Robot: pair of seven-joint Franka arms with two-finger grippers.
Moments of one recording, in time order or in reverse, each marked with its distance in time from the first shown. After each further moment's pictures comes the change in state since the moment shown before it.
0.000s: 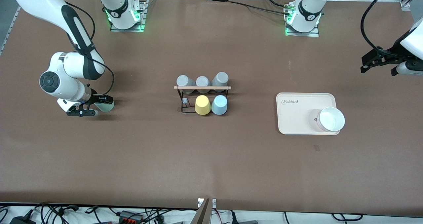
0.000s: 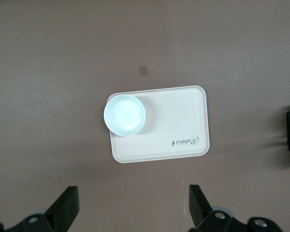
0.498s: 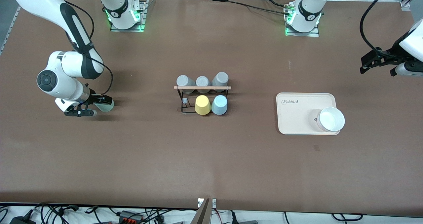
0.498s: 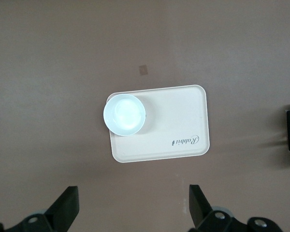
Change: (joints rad) left arm 0.000 0.003 0.000 0.000 0.000 -0.001 0.001; right arm 0.000 -0.009 0.000 -0.002 0.000 -0.002 0.000
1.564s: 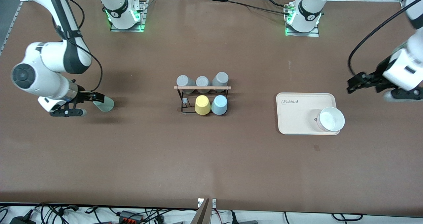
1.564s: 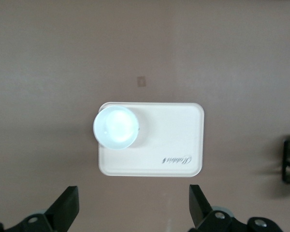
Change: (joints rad) left arm -0.051 0.125 0.031 0.086 0.000 0.026 -0.110; right arm 0.003 -0.103 0.021 0.083 0.000 -0.172 0.000
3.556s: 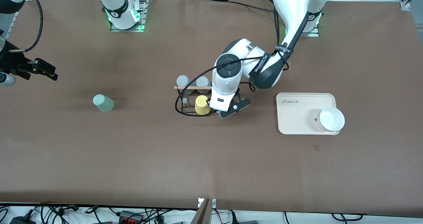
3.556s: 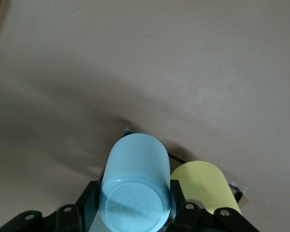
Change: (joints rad) left arm -0.652 0.642 -0.027 0.325 -0.032 0.264 -1.182; right arm -0.048 -0.269 0.004 0.355 0.005 -0.504 0.000
